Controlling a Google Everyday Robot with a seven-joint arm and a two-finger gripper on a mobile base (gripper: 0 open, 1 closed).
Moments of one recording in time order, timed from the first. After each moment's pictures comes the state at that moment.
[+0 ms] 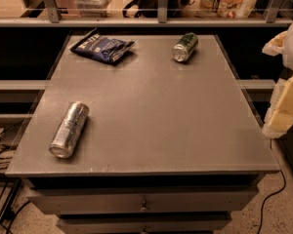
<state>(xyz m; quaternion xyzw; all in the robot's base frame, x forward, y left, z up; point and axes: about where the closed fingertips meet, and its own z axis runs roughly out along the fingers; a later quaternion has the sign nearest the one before) 0.438 -0.217 0.976 -0.60 0.78 -0.03 0.16</state>
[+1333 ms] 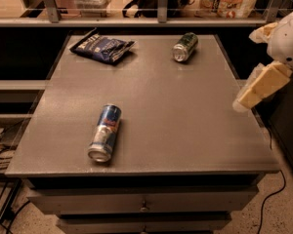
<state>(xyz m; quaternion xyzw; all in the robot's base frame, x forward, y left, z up) 0.504 -0.199 0.971 -0.57 0.77 0.02 0.31</state>
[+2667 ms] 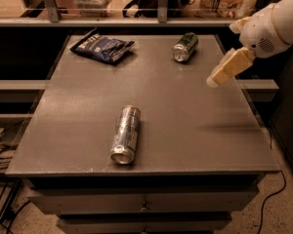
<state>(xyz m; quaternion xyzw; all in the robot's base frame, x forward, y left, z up) 0.597 -0.177 0.956 -0.53 0.76 0.06 0.38</state>
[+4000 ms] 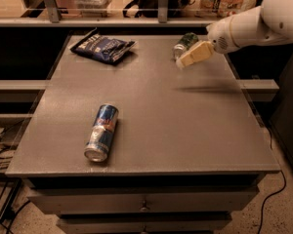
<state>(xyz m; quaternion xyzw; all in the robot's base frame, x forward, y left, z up) 0.727 -0.144 0.911 -0.44 0.77 0.13 0.45</state>
